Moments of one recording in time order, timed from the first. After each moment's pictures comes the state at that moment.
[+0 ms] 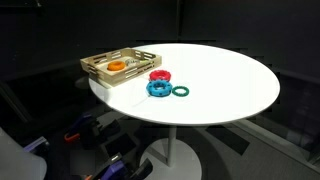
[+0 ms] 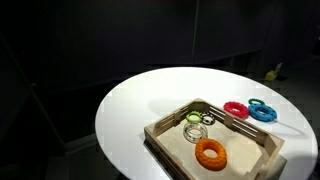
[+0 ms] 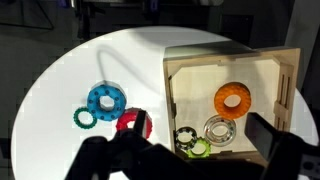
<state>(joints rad) 0.10 -0.57 0.31 -2.36 0.12 1.77 0.34</state>
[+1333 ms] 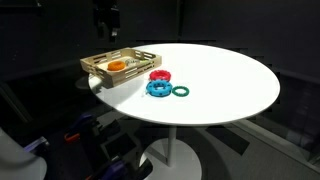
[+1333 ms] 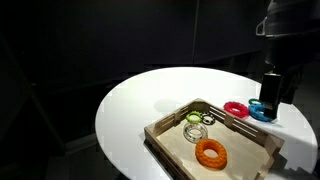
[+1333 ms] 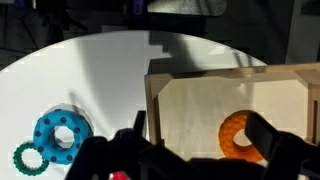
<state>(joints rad) 0.14 -0.24 0.30 -2.41 0.12 1.98 0.34</state>
